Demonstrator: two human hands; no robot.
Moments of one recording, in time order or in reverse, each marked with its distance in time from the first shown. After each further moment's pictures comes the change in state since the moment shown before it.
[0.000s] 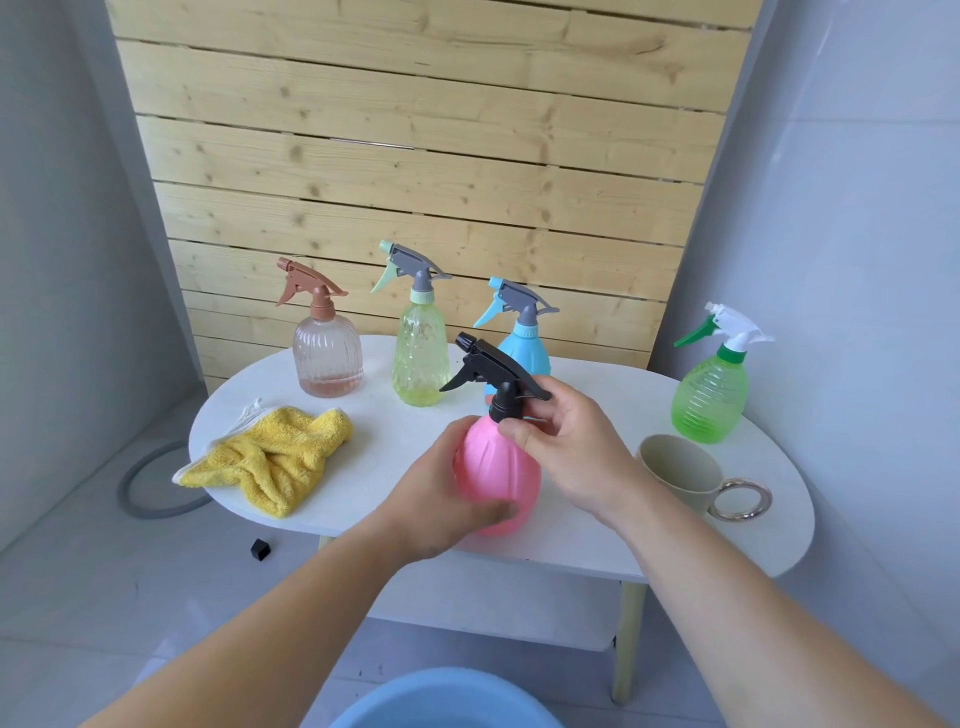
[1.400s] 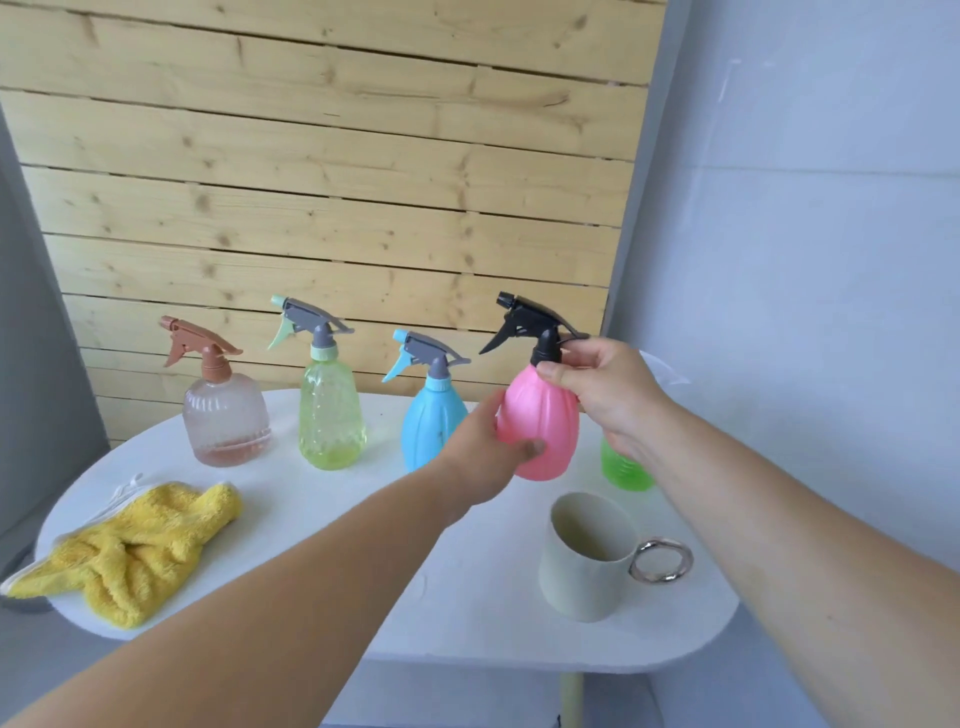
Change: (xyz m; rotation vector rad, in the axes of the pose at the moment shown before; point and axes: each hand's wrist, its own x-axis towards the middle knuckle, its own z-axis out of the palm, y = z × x) left_hand 0.127 0.089 0.084 -0.105 -0.047 -0.036; right_hand 0.083 -0.001 -0.139 0.022 0.370 0.127
